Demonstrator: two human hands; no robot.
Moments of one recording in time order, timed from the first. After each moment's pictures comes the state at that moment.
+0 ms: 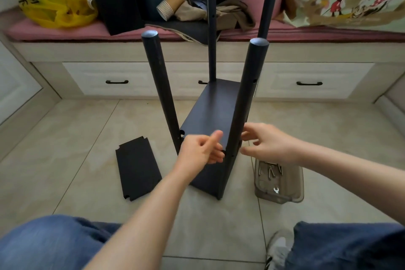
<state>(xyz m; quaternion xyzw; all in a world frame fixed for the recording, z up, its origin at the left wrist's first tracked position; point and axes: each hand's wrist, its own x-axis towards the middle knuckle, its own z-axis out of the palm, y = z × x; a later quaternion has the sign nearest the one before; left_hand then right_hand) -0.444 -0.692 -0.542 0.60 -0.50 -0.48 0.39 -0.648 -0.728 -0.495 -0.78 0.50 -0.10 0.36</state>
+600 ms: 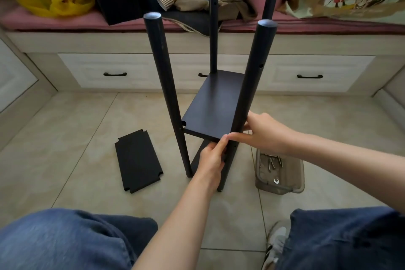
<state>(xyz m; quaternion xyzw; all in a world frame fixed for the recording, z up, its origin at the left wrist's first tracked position) -0.488 -0.683 -0.590 0.54 -0.21 -0.66 0.49 -0.627 -0.730 -0.504 -0.80 0.52 -0.10 0.29</state>
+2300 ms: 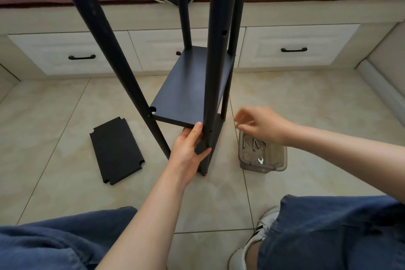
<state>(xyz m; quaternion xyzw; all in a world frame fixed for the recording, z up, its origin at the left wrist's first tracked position) -0.481 -0.683 -0.612 0.49 -0.22 -0.67 0.51 -0.692 -0.743 -0.562 -0.77 0.54 -0.09 0.32</state>
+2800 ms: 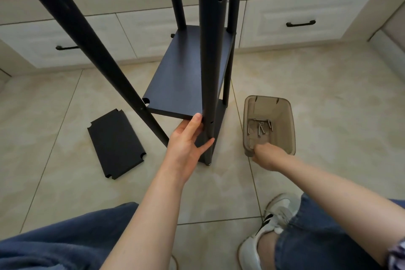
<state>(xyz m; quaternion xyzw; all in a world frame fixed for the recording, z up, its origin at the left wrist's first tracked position) -0.476 -0.687 -0.618 0.48 -0.22 -0.69 0.50 -0.711 -0.717 -0.725 -0.70 0.63 0.21 0.25</state>
